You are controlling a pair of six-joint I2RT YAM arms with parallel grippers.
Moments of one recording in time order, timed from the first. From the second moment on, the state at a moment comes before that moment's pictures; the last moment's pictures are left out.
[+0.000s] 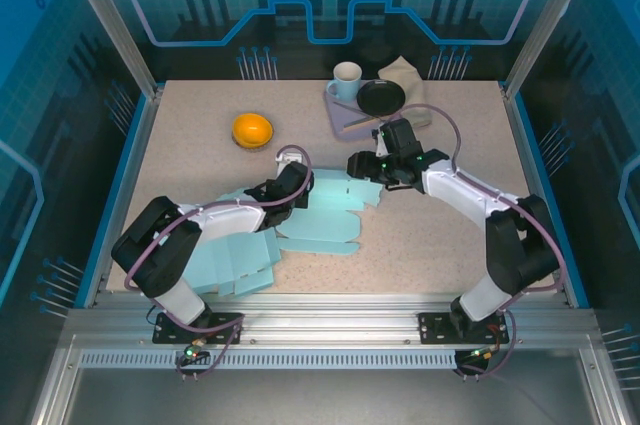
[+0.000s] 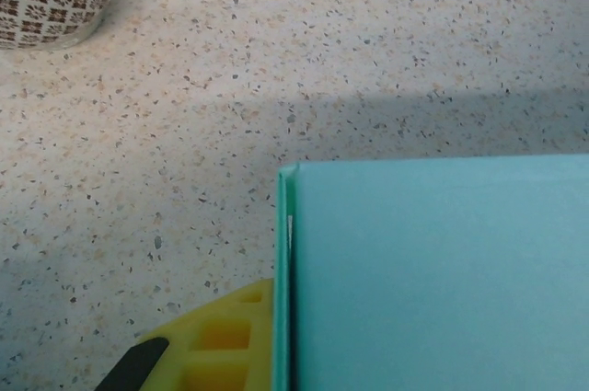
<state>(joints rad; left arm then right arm) -0.65 1.63 0.83 -0.03 -0.43 -0.46 0.42 1.62 1.10 -0.37 -0.22 0.53</state>
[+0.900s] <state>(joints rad) -0.66 1.64 0.87 -0.08 -0.45 -0.54 0.52 1.43 0.97 -0.50 -0.20 0.71</state>
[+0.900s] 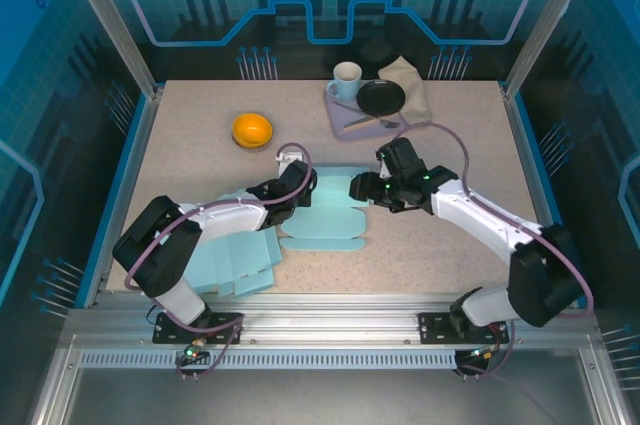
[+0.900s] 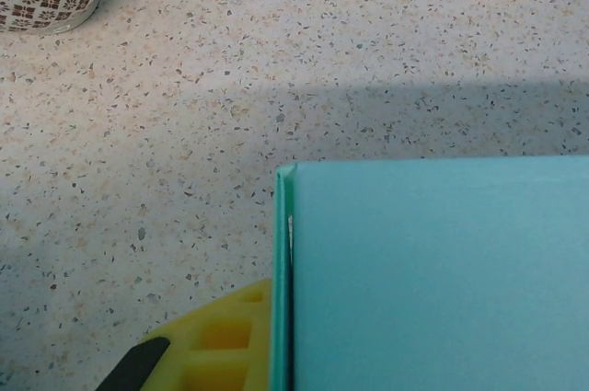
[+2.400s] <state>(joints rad) -0.66 1.64 0.87 -0.11 -0.44 -0.54 0.42 1.66 1.10 -0.43 -0.21 0.64</state>
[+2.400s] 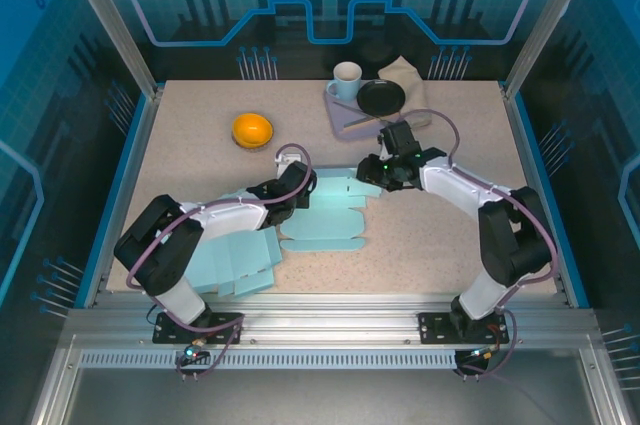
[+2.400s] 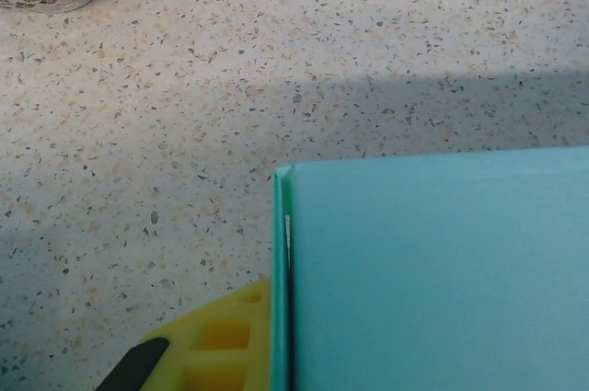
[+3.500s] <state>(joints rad) -0.63 1.62 0.84 -0.08 -0.40 -0.72 0.46 1.68 0.76 0.52 -0.39 1.05</state>
